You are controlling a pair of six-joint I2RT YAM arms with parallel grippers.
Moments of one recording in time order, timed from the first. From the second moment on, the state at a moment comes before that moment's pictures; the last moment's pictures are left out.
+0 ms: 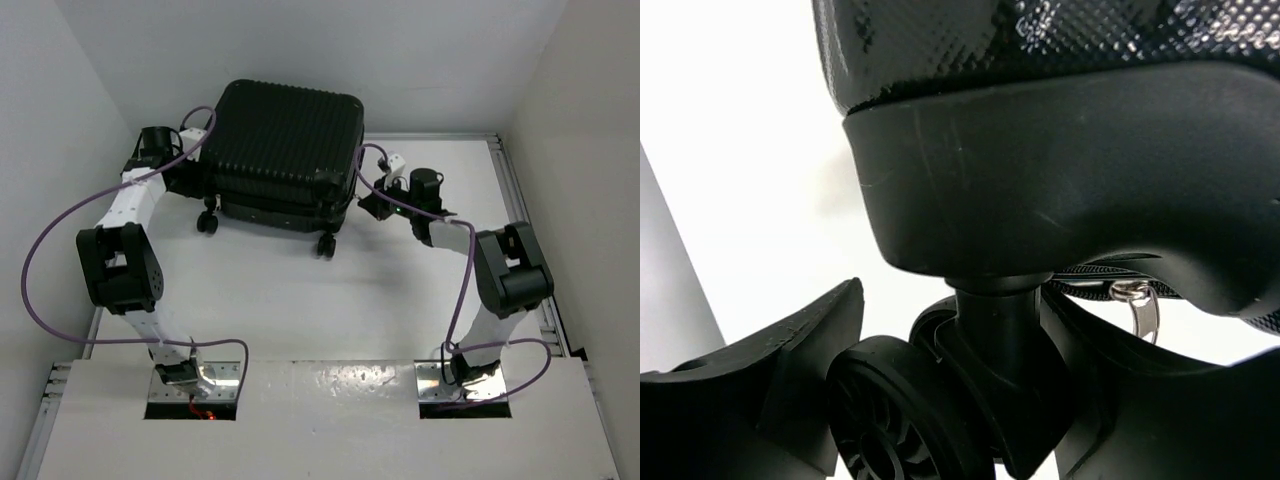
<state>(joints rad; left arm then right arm) 0.15 1.75 1.45 -0.53 0.13 0.37 0.23 1.75 0.86 0.50 -0.53 0.00</state>
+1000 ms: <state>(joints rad) -0.37 1.48 1.51 -0.58 0.27 -0.08 0.28 2.06 1.15 0.69 -0.45 0.13</state>
